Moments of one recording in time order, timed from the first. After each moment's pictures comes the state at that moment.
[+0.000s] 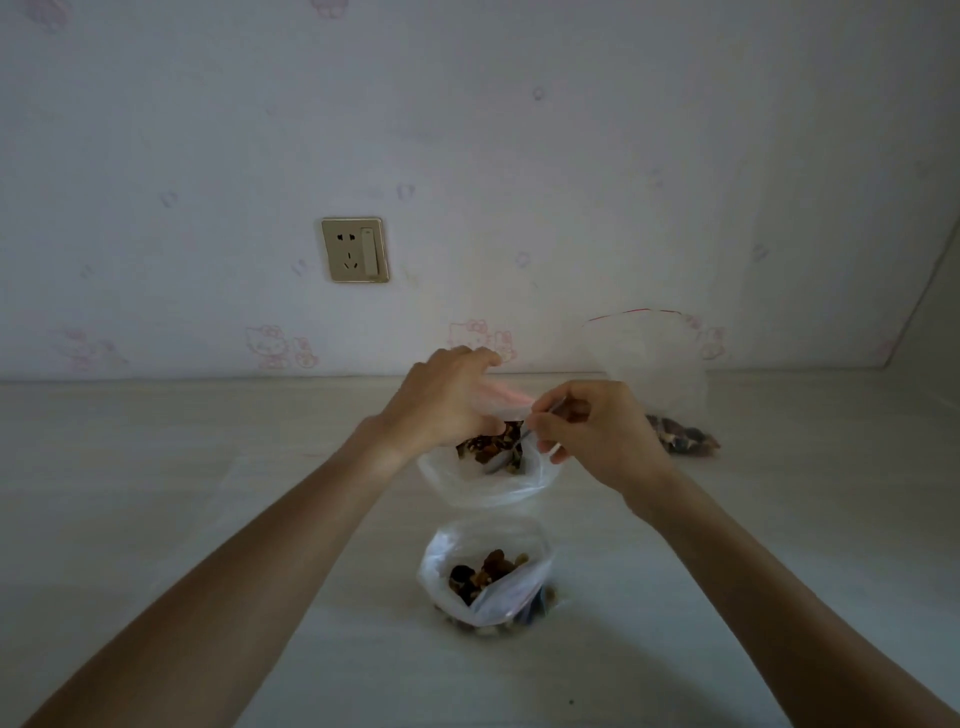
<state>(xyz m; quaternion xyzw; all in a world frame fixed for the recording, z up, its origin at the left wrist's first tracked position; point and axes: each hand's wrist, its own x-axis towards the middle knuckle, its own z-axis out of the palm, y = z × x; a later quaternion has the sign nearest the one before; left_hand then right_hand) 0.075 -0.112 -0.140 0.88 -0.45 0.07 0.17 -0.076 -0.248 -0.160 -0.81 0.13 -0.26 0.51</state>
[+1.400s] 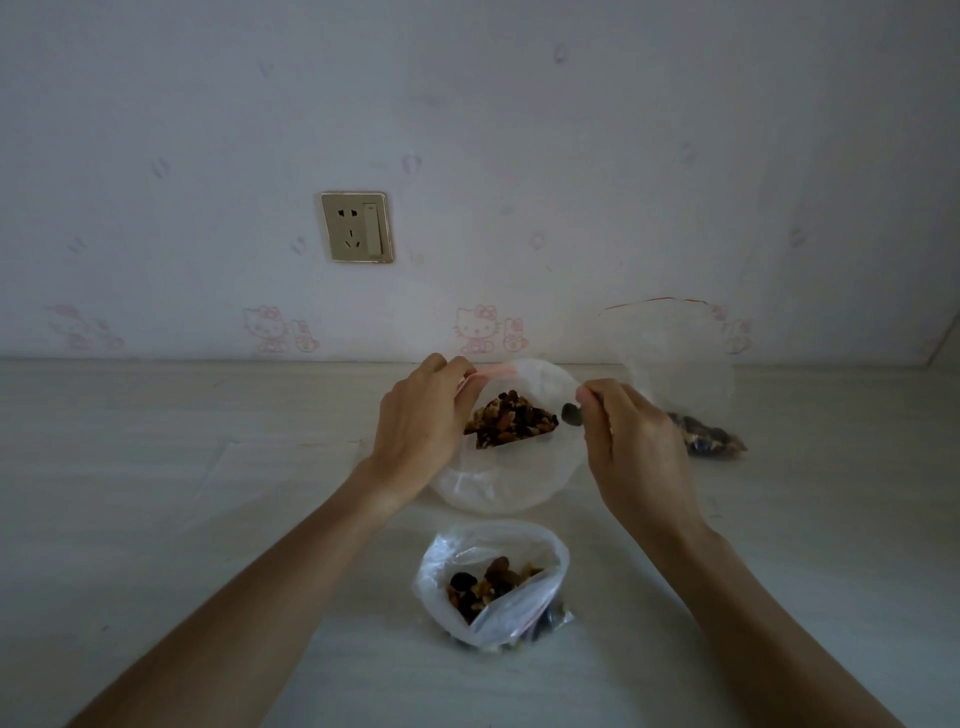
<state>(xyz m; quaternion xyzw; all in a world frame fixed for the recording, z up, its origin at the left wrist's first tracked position) 0.089 -0.105 -0.197 0.86 -0.37 0.24 0.27 -0.070 -0.263 -0.205 -0.87 0.09 -0.46 0.17</state>
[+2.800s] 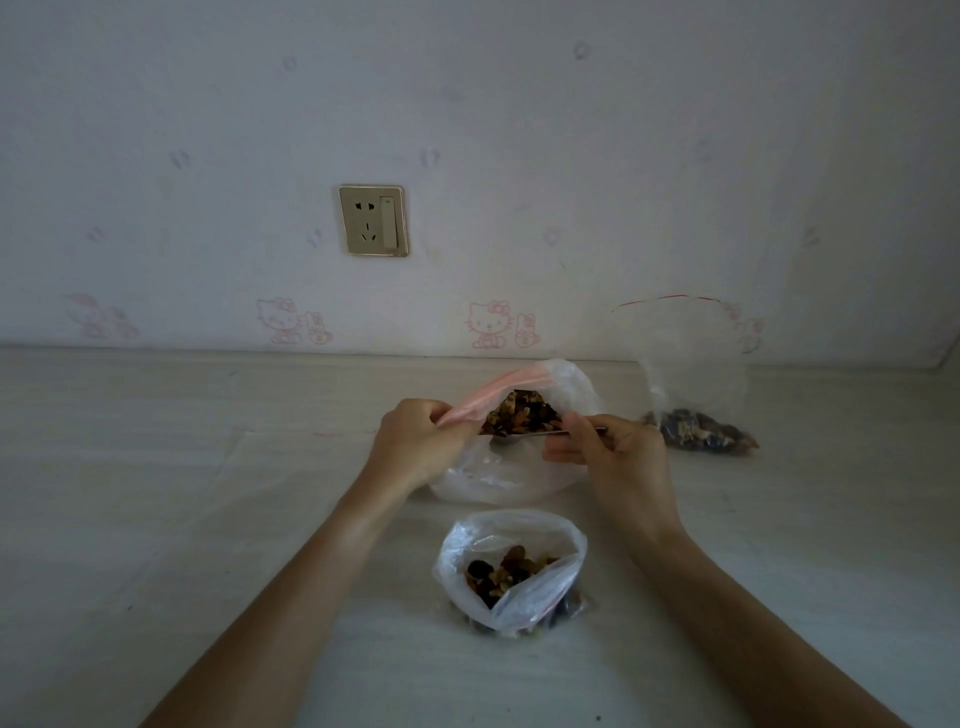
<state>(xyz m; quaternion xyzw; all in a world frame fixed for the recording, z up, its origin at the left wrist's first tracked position) 0.078 -0.073 -0.207 0.86 -0.22 -0.06 0.45 -0.059 -0.242 -0.229 -0.74 0.17 -0.34 0.56</state>
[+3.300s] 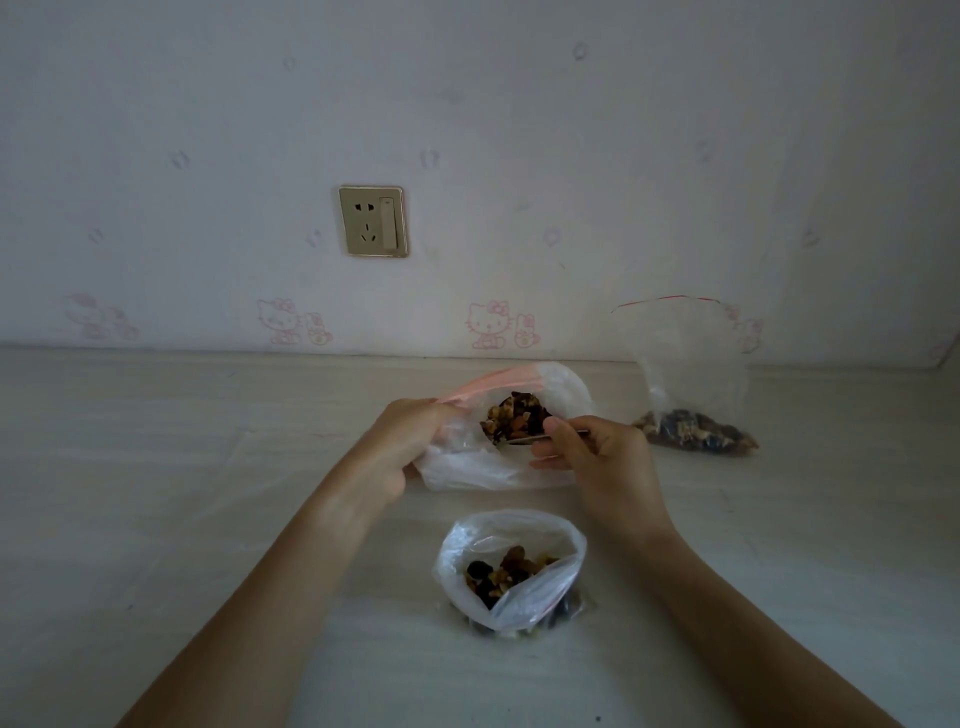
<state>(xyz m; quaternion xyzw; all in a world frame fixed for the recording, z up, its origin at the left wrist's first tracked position) 0.081 -0.072 -0.193 0.77 -0.09 -0.21 0.60 -0.056 -0.236 -0.227 -0.76 0.14 -0.31 0.55</state>
